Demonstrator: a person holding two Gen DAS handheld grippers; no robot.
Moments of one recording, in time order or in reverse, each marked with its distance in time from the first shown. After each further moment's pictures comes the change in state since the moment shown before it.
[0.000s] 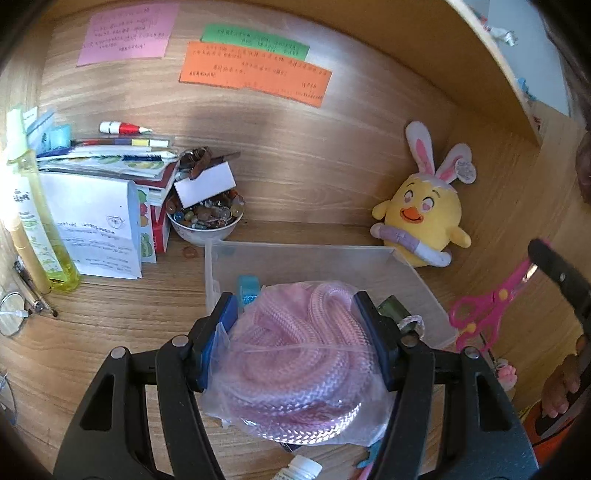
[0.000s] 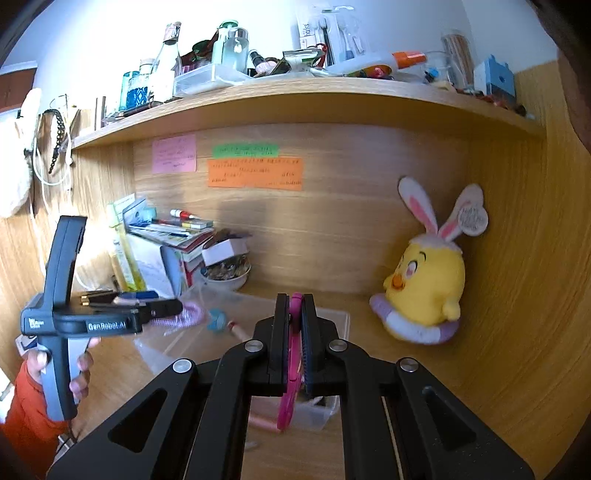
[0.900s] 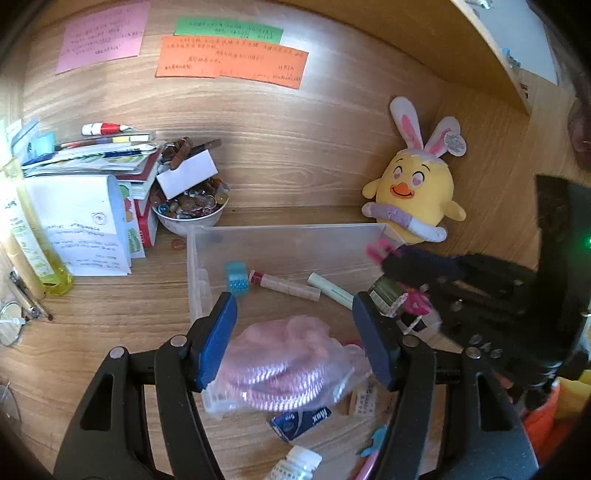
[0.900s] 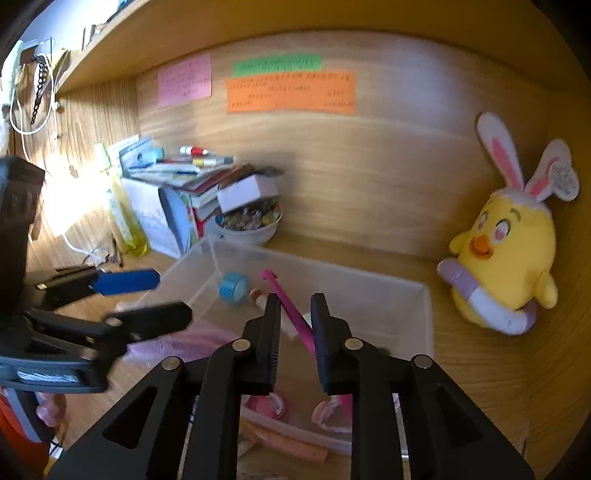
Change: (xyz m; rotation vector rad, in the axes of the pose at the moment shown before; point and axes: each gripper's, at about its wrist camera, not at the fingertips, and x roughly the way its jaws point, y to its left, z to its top) left arm -0.002 -0.012 -0.011 0.074 0.033 -0.012; right arm 0.110 0.027 -0.030 -0.020 0.231 0.141
